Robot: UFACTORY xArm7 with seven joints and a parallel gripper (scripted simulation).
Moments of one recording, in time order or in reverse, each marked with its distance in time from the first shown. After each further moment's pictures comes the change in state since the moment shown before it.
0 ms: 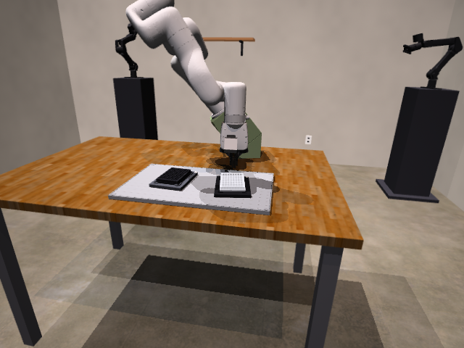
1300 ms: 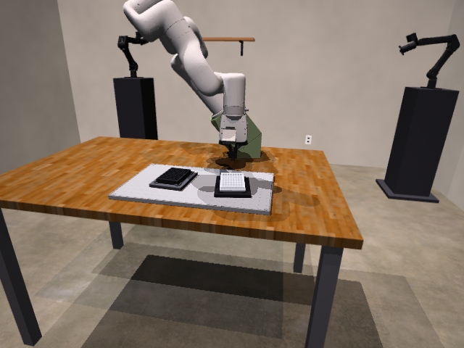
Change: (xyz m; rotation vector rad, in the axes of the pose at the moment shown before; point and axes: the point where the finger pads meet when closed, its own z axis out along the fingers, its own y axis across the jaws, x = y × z) arm -0.001 0.003 -0.029 0.000 0.000 0.028
